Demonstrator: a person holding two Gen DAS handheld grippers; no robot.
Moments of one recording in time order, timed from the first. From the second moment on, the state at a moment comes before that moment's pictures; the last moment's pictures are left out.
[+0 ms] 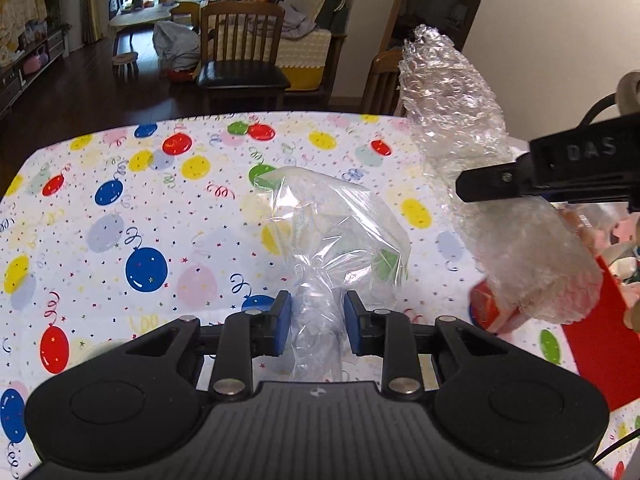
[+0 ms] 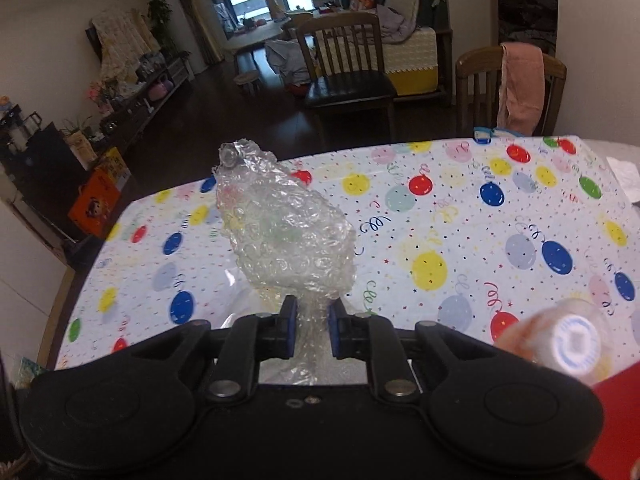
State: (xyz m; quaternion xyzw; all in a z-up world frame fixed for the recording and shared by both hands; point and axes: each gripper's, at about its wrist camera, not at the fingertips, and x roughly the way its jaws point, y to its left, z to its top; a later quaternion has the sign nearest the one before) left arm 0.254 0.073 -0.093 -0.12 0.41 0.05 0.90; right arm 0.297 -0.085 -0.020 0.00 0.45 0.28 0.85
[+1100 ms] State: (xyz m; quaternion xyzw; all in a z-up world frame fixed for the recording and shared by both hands) left arm 0.209 -0.048 0.033 -0.09 0.35 -0.07 0.93; right arm 0.232 -0.324 0.059 0.09 0.41 0.20 0.89
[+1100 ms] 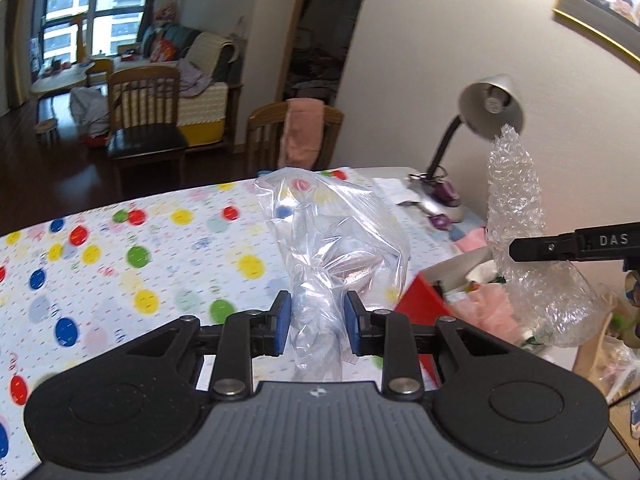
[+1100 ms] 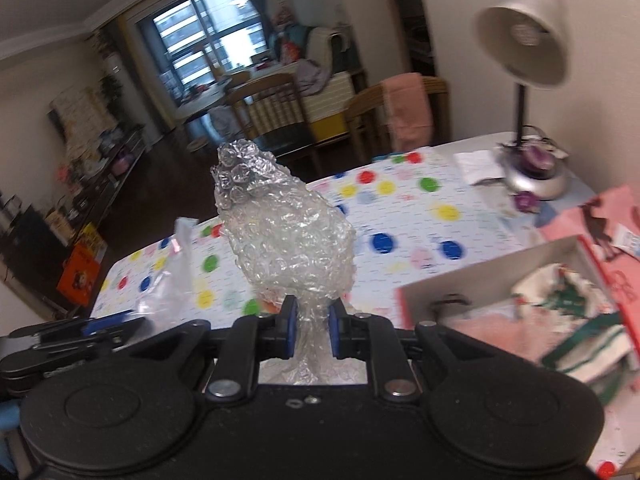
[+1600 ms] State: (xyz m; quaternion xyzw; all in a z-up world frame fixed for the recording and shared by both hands) left arm 0.251 -0.180 0.042 -0.05 0.36 -0.13 0.92; right arm 0.248 -0.459 0.036 0.13 0.41 0.13 0.89
